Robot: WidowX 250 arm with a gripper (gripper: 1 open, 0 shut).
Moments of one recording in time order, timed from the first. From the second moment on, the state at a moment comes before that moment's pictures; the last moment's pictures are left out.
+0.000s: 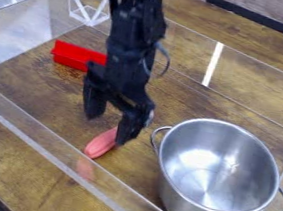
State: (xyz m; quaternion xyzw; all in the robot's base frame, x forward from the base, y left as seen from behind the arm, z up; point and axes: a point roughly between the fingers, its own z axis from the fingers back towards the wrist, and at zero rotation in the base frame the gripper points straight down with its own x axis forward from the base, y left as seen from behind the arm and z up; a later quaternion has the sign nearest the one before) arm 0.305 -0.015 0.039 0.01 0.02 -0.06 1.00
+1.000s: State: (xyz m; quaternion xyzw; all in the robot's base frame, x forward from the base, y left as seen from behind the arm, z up) arm 0.299 -0.009 0.049 0.03 0.06 -0.07 1.00
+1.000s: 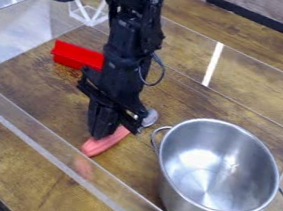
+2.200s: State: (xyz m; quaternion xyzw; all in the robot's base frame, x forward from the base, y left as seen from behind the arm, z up) arm 0.304 -0.011 0.043 0.03 0.02 -0.08 1.00
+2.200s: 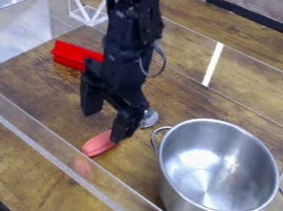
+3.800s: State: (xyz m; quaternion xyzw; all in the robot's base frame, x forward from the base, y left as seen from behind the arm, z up) arm 0.311 -0.001 0.091 0.03 0.00 -0.08 1.00
